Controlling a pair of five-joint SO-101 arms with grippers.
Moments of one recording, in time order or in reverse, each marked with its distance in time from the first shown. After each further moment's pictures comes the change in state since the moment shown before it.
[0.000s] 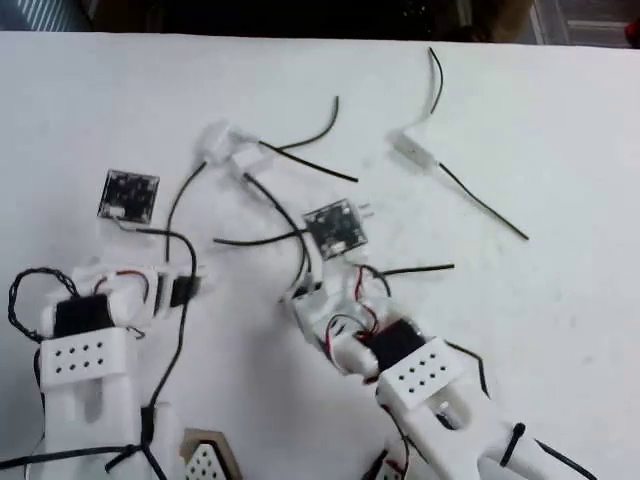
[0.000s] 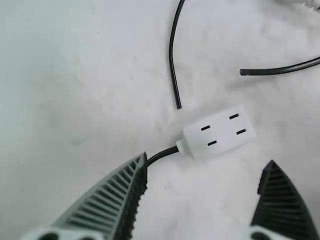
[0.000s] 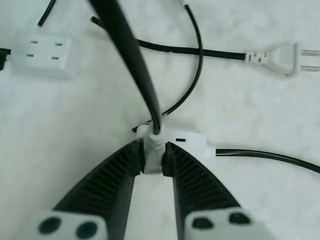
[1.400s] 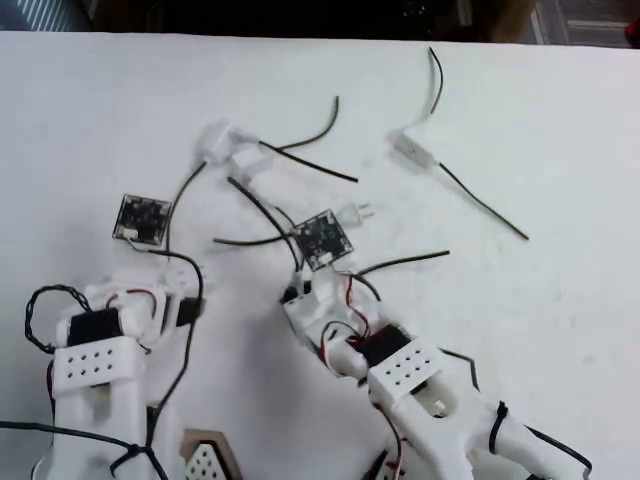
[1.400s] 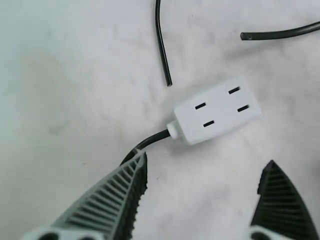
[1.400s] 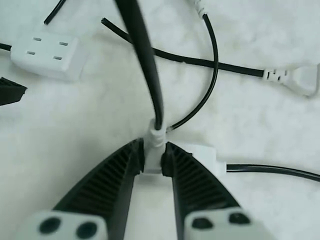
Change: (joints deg) left arm -0.3 -0.5 8.9 -5.3 -2.3; right arm -0.4 8.3 5.1 -15.5 4.2
